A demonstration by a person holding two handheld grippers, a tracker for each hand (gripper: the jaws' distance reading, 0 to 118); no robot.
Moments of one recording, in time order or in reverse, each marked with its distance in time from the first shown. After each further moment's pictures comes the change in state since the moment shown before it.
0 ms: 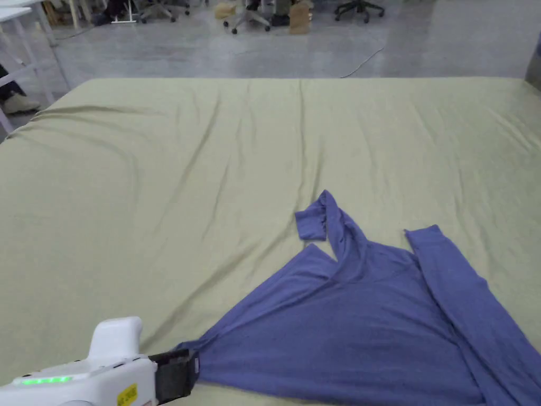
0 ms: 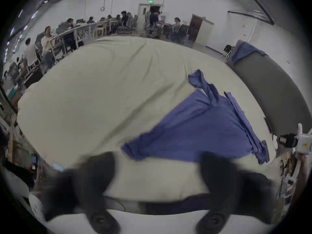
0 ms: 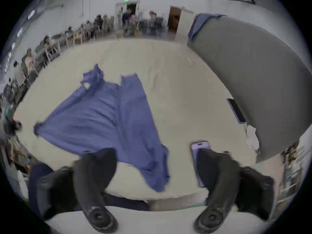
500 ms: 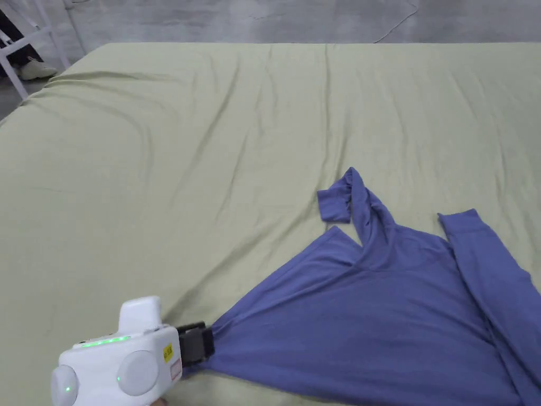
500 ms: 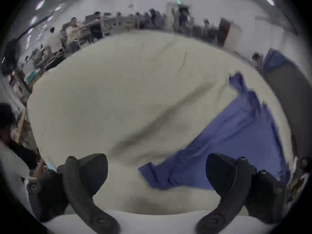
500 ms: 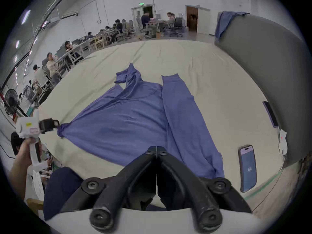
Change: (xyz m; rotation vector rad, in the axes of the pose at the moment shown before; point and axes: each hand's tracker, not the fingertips) left arm -0.026 0.024 -0.135 -0.153 0.215 0.056; right arm -0.082 0.032 -0.052 -0.089 0.203 0.065
